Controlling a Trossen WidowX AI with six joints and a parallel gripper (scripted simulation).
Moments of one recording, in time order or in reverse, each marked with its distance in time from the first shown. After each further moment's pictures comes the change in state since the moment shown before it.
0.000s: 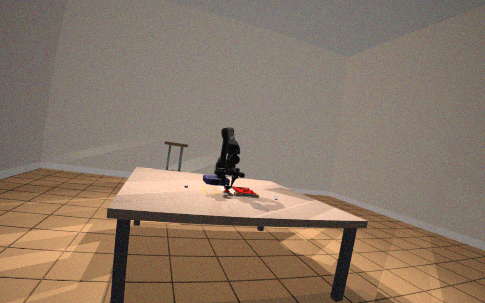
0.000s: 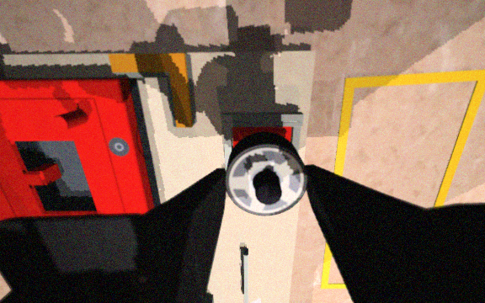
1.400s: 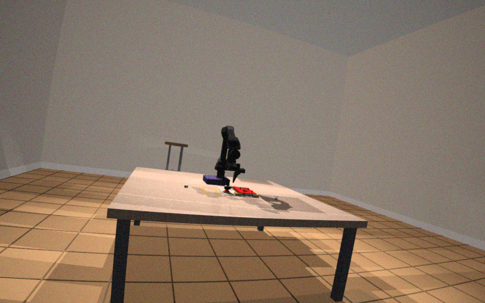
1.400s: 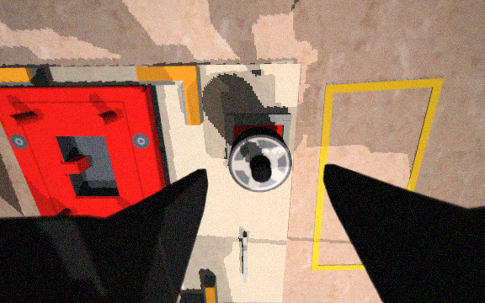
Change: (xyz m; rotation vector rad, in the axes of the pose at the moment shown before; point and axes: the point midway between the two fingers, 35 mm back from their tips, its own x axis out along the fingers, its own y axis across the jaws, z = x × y) arm -0.027 -0.001 0.004 0.001 -0.020 0.000
